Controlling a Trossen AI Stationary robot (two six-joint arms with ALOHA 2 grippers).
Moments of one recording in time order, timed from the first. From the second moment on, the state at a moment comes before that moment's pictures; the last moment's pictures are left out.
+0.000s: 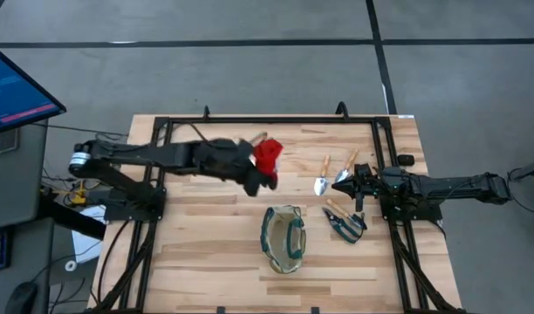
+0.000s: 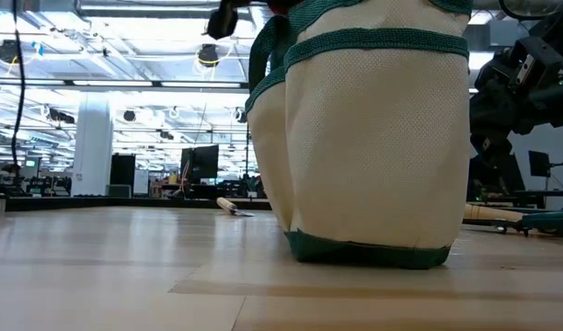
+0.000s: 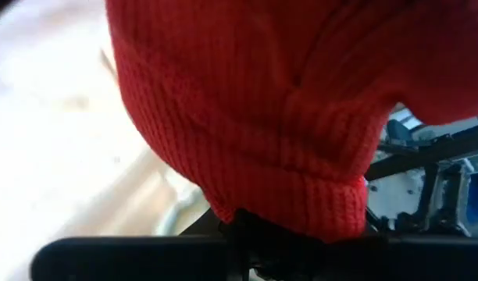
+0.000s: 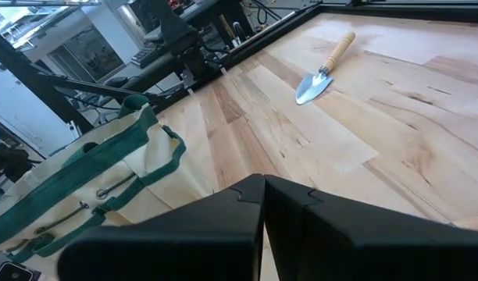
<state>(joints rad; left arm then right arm) -0.08 1.23 1.27 -0.32 -0.06 -0.83 -0.03 0.26 0.00 0.03 0.08 0.52</state>
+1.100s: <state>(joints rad) -0.46 1.59 1.46 -0.34 -0.18 -1.58 -0.03 0.26 0.00 0.03 0.08 0.52</state>
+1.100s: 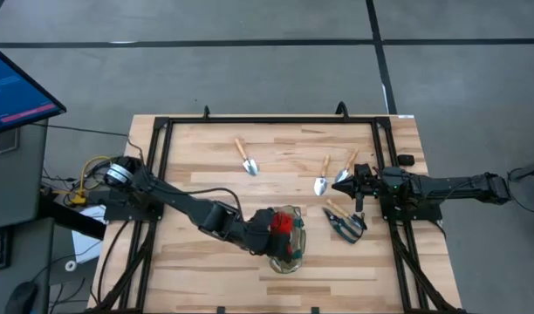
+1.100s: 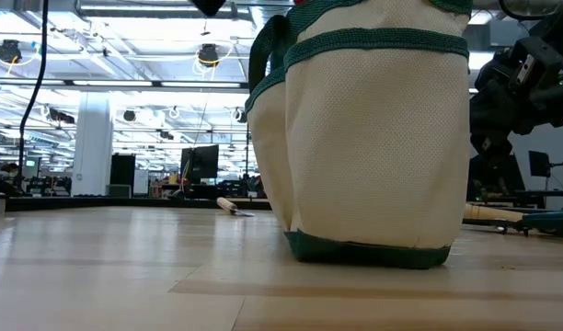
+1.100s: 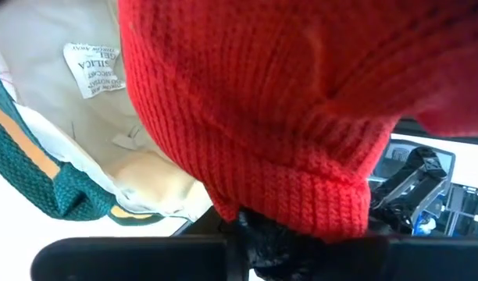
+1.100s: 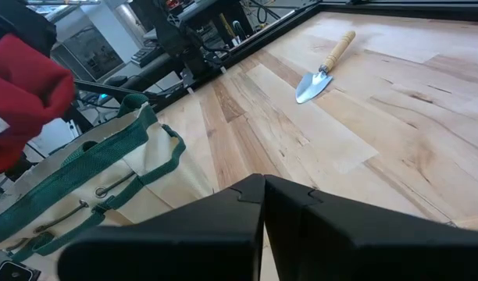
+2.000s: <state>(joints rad) -0.41 1.58 1.46 -0.35 -0.06 -1.64 -0.03 0.26 0.00 0.03 0.07 0.52</state>
